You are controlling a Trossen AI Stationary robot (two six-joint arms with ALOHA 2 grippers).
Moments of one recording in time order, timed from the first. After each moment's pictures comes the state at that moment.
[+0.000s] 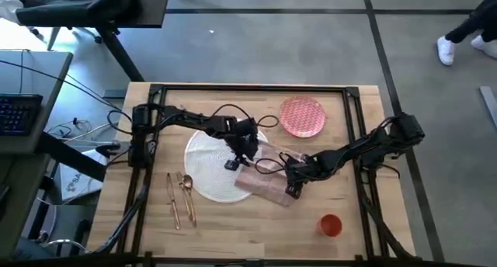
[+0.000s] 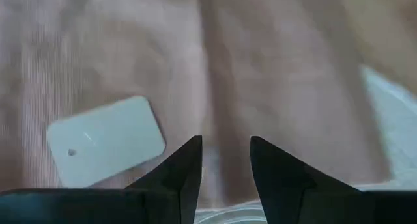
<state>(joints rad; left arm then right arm) 0.18 1.99 1.20 -0.34 0.43 0.52 0.28 1.60 0.71 -0.32 0.10 0.77</state>
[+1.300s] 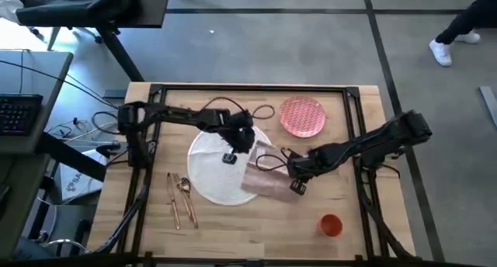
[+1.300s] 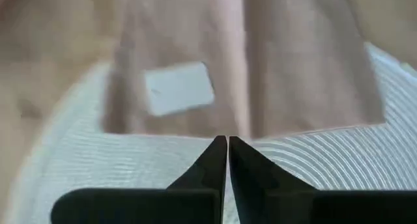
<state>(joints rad) 0.21 1.76 1.20 -0.44 0.30 0.51 0.24 1.47 0.94 -0.79 0.13 0.67</state>
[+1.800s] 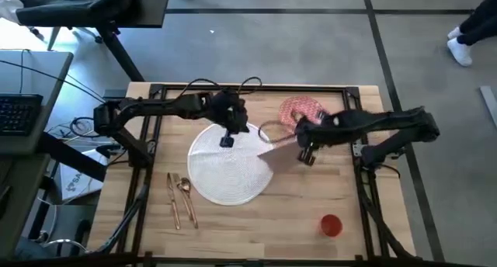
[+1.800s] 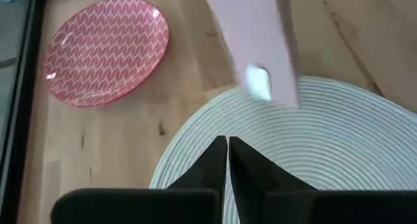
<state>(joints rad) 0.30 1.59 1.20 -0.42 0.25 0.48 0.11 1.42 1.57 -1.38 0.40 0.49</state>
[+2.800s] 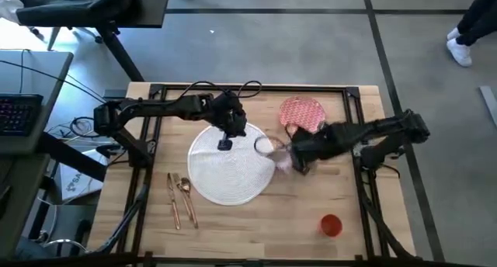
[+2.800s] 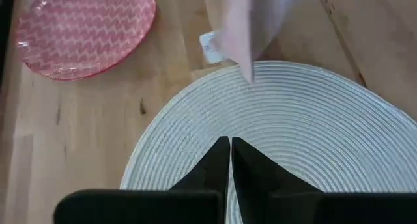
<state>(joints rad) 0.28 1.59 1.20 -0.49 0.22 0.43 0.16 1.53 1.57 -1.52 0.39 0.74</state>
